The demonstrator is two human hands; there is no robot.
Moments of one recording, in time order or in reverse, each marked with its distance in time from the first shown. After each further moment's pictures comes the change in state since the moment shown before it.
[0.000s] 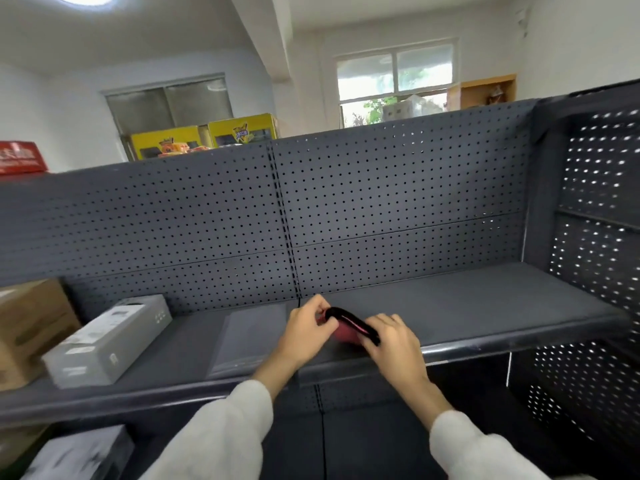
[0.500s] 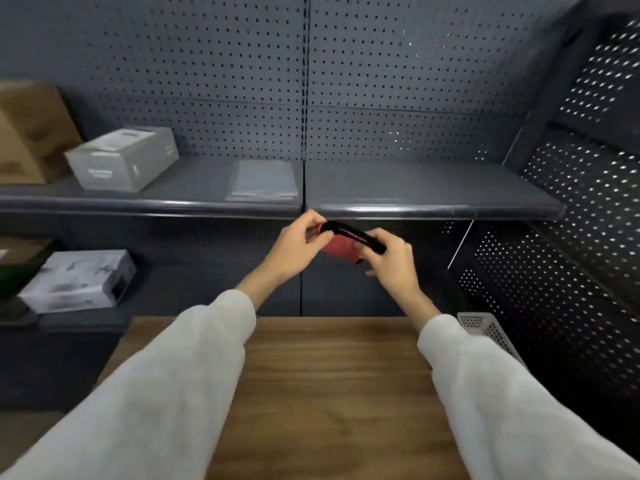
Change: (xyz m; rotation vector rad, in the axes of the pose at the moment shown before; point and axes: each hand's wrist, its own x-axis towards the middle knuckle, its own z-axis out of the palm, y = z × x) left_hand -0.200 -0.006 -0.025 -0.334 -0.070 -0.040; right_hand -0.157 -0.074 -0.057 0.495 -0.195 0.271
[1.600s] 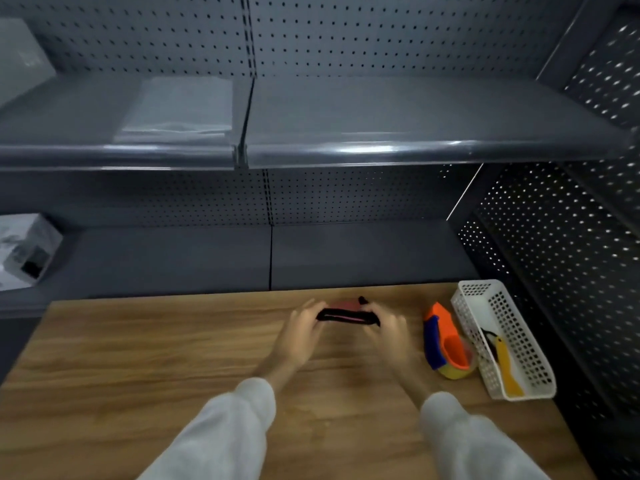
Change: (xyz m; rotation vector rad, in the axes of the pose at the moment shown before) left_hand -0.056 -0.212 0.195 0.277 -0.202 -0.209; right_hand -0.077 0.253 0.047 -0.289 -0.229 0.172
